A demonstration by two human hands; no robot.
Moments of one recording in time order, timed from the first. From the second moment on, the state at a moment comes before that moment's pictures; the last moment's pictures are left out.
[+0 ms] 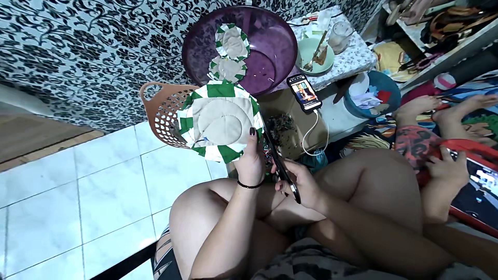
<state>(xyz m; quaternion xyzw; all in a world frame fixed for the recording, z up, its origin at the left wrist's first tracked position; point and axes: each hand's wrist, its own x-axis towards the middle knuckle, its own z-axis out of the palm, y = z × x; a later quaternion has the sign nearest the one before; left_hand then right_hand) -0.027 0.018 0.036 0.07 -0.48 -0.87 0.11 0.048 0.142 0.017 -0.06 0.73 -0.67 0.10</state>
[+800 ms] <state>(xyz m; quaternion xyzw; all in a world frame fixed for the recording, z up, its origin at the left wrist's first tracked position) -0.024 0.019 0.038 0.08 -0.49 -0.86 0.13 0.053 0.136 0.016 -0.06 0.67 -0.74 0.08</state>
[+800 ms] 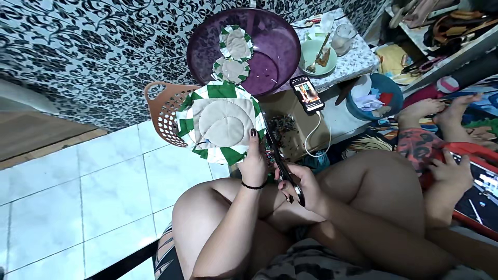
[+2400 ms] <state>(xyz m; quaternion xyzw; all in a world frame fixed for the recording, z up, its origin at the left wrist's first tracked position) -0.024 0.013 0.040 0.05 -0.49 -0.86 0.12 0.054 0.140 0.018 -0.06 0.67 -0.73 0.10</state>
